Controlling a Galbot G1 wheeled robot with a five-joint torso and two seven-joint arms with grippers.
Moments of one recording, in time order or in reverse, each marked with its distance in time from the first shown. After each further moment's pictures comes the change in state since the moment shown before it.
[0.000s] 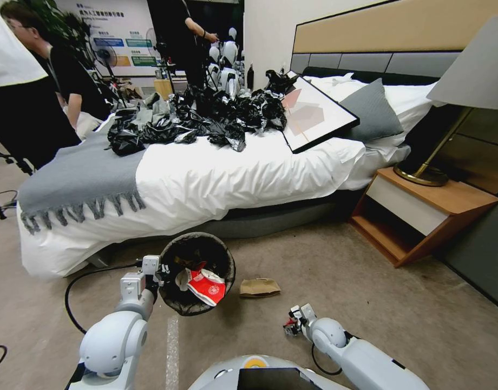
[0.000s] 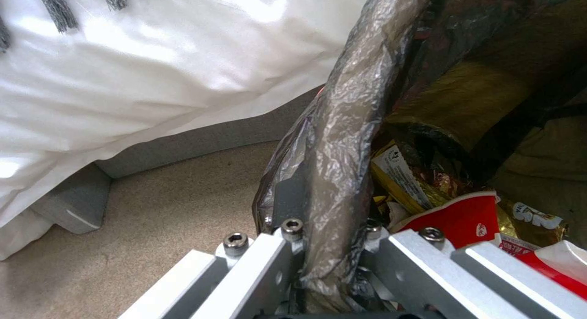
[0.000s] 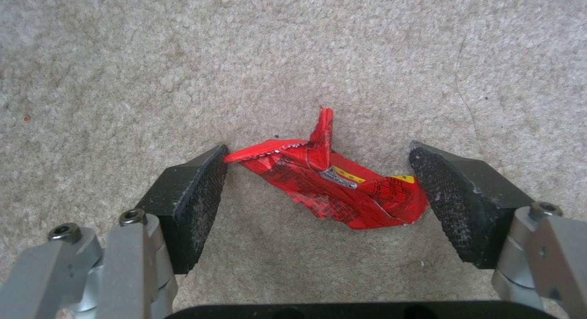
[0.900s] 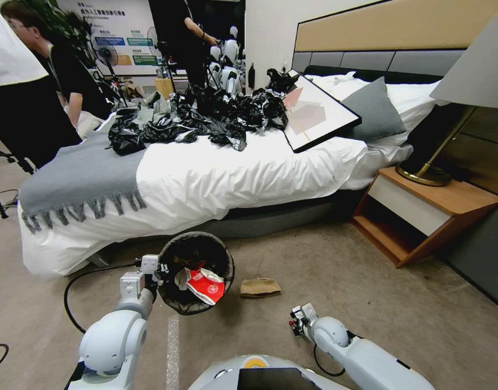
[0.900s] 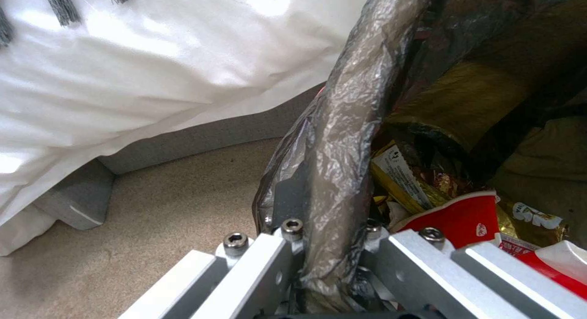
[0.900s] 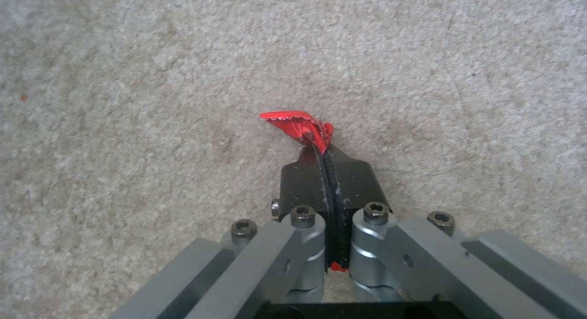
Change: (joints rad) left arm -0.006 -0.004 -0.004 0.009 0.005 0.000 0.002; right arm 0.006 -0.017 0.000 0.032 0.047 -0.016 0.037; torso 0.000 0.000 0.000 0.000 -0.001
